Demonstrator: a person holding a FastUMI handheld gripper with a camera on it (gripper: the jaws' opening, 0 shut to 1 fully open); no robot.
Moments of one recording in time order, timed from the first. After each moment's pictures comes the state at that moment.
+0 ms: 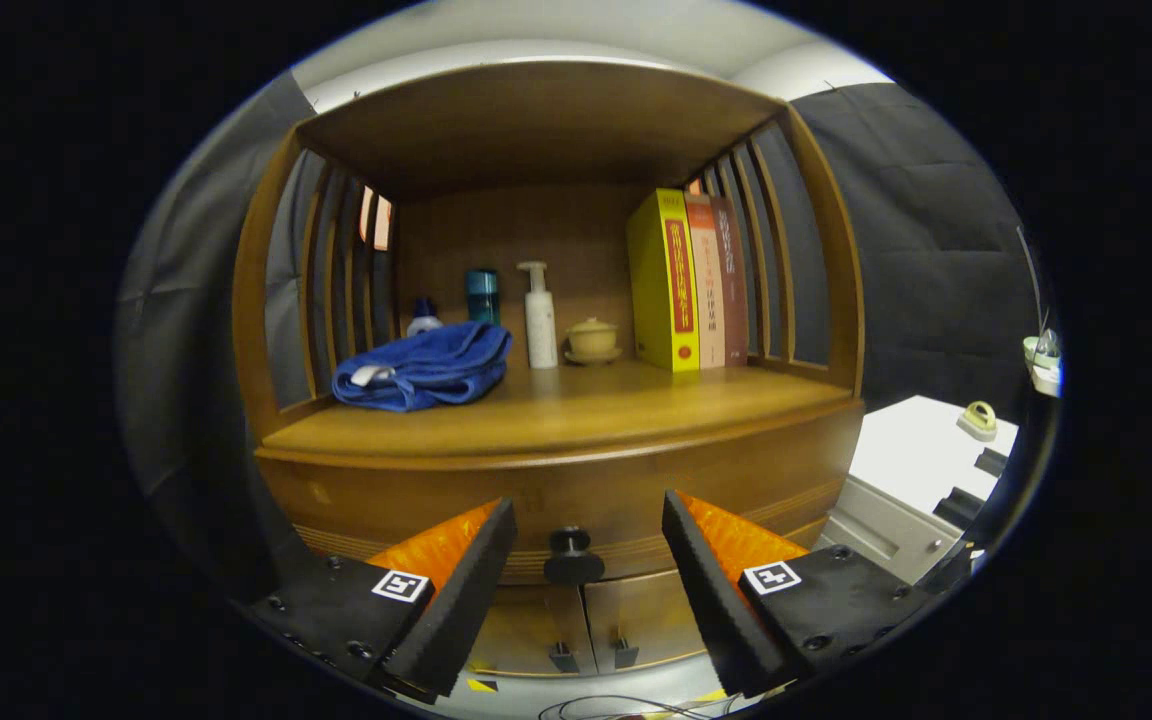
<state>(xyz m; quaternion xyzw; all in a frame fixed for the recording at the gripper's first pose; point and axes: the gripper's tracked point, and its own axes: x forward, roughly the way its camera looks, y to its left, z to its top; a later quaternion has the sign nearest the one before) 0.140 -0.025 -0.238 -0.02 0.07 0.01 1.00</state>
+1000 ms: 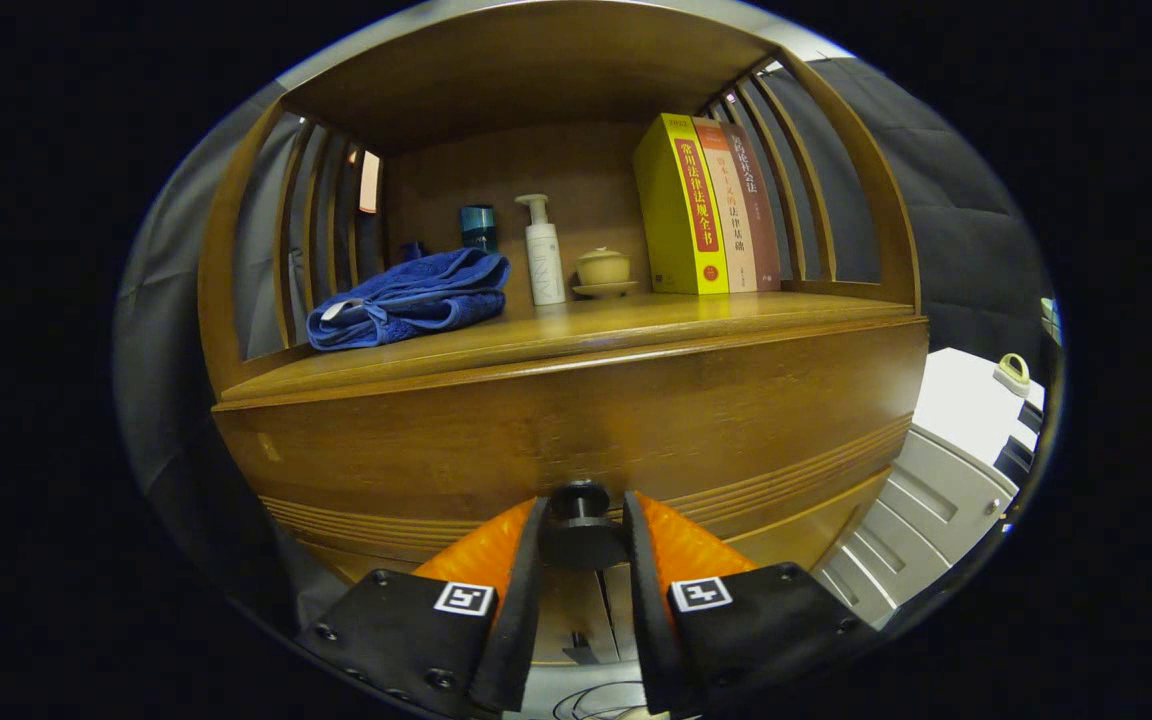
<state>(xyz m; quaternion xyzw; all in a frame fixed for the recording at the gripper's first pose) 0.164 -0.019 -0.297 0.00 0.12 0.04 0.99</state>
